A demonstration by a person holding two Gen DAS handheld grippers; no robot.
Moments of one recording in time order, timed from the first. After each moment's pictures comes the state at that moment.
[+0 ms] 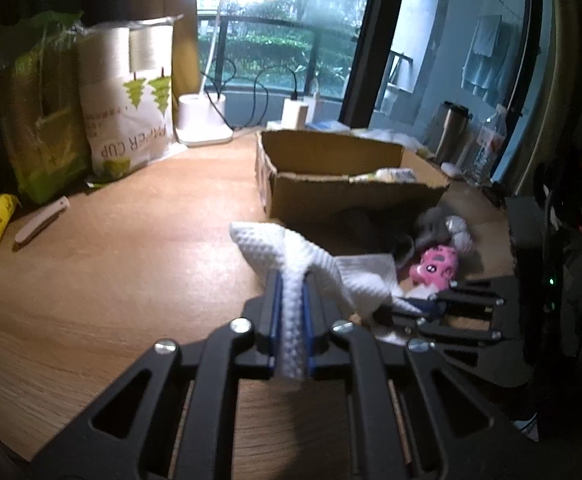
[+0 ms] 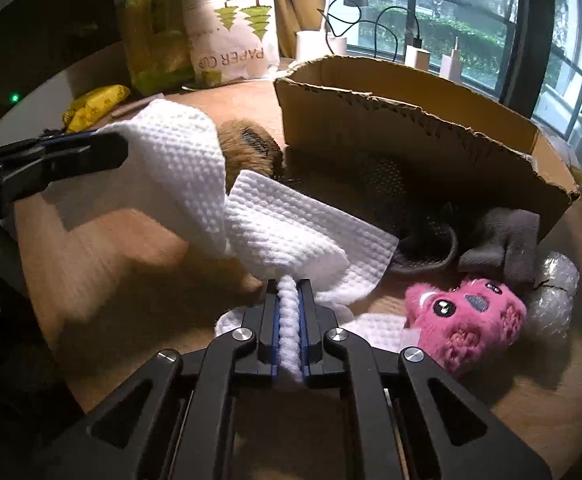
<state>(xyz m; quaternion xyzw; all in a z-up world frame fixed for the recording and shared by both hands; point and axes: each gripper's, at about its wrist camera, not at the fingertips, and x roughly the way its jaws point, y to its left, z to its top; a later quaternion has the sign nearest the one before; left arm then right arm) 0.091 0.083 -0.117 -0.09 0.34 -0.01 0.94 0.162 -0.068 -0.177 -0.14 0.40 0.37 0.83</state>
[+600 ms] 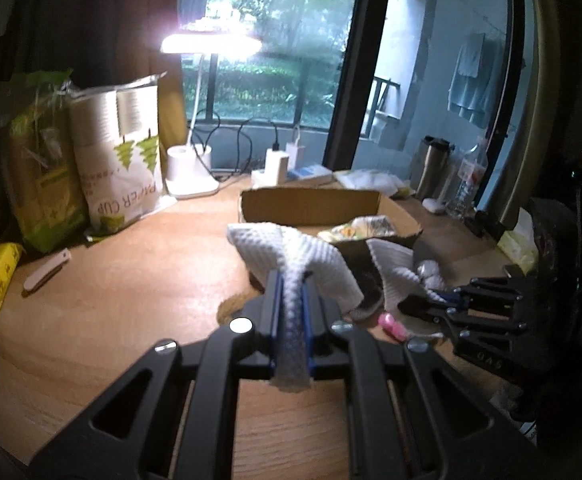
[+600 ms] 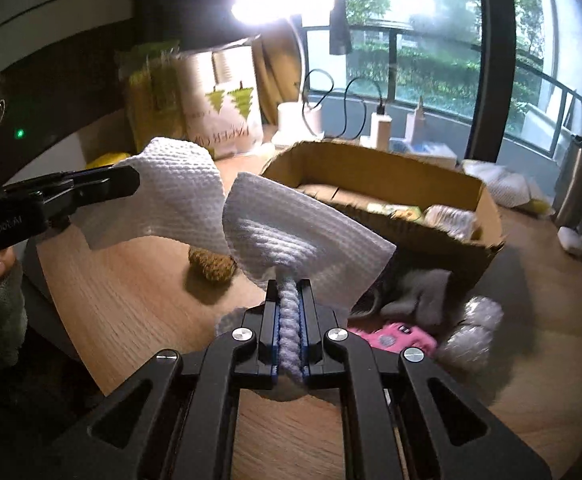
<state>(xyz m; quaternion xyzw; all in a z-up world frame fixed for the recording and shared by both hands) 0.092 0.070 -0.062 -0.08 0.28 -0.02 0.96 0.160 -0.106 -0.109 -0.10 0.33 0.36 0.86</state>
